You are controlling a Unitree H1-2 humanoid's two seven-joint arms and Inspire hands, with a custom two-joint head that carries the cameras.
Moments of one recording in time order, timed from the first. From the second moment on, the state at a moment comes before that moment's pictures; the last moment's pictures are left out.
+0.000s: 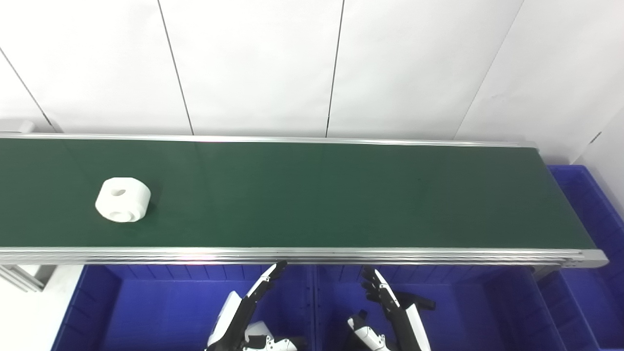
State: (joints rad) left arm 0.19 0.19 -0.54 0.26 0.31 -0.43 0.38; right arm 0.21 -0.07 0.27 0.20 -0.32 -0.41 -0.09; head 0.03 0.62
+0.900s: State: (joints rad) left arm 0.16 0.19 -0.60 0.33 0.27 -0.43 0.40; right arm 0.17 -0.13 0.35 0.29 -0.28 -0.41 -0.18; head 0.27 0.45
